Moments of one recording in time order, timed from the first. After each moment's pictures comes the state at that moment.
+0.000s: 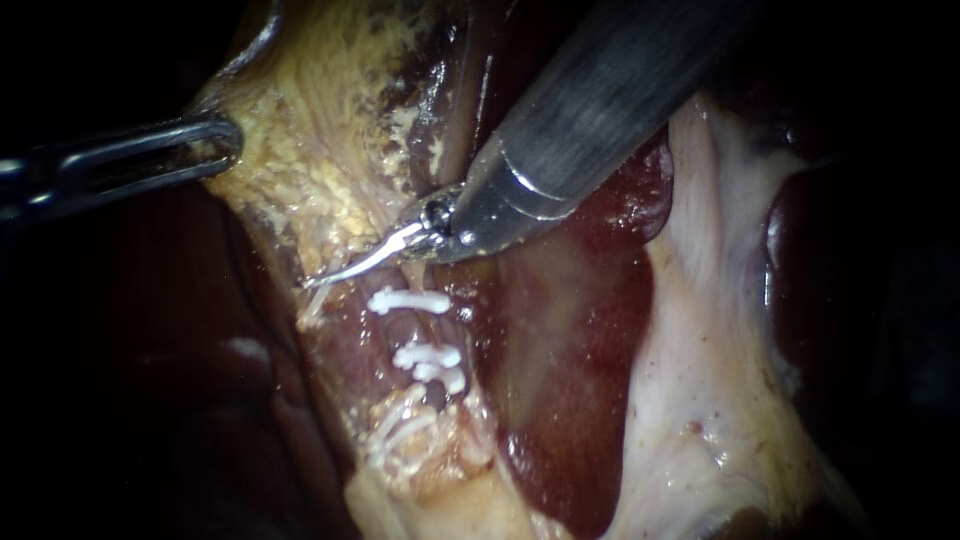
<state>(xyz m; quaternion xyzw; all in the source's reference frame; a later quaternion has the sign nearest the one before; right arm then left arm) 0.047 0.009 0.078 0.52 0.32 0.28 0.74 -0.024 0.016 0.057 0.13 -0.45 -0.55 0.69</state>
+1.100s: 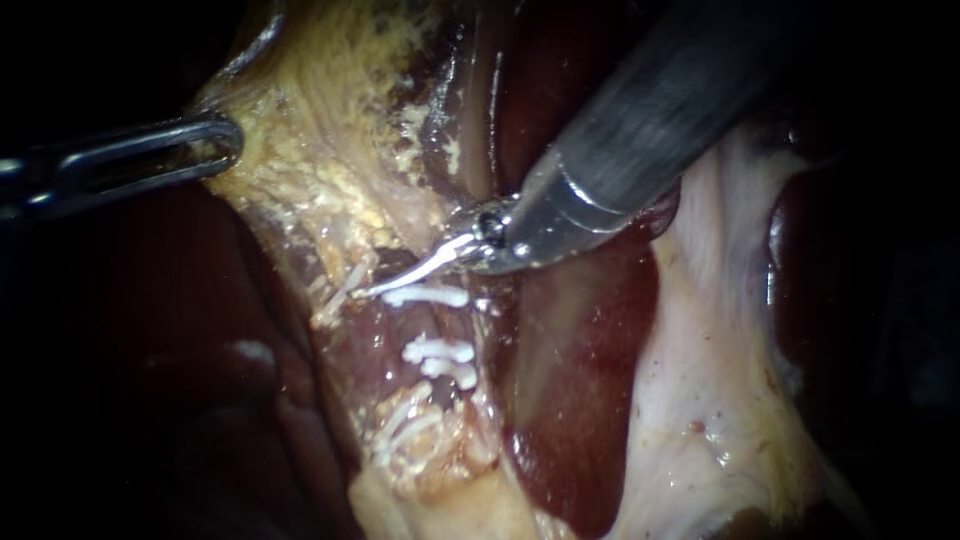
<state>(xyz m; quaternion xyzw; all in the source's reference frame) 0.039 0.008 0.077 0.48 0.35 0.28 0.75 -0.024 0.016 0.057 0.13 -0.45 -0.55 0.69</state>
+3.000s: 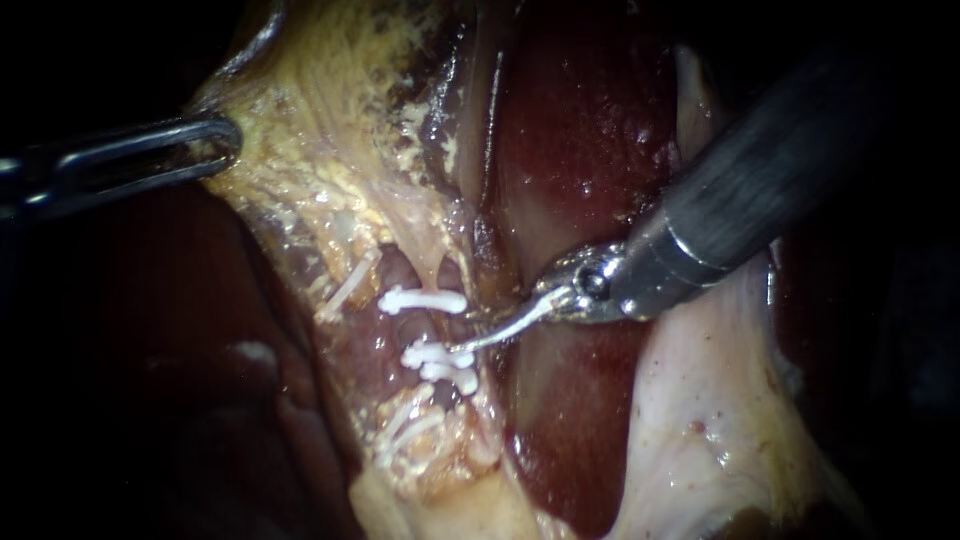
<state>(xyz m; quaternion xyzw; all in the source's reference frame) 0.036 0.004 0.079 0.47 0.33 0.26 0.77 -0.024 0.016 0.057 0.13 -0.45 -0.55 0.69</state>
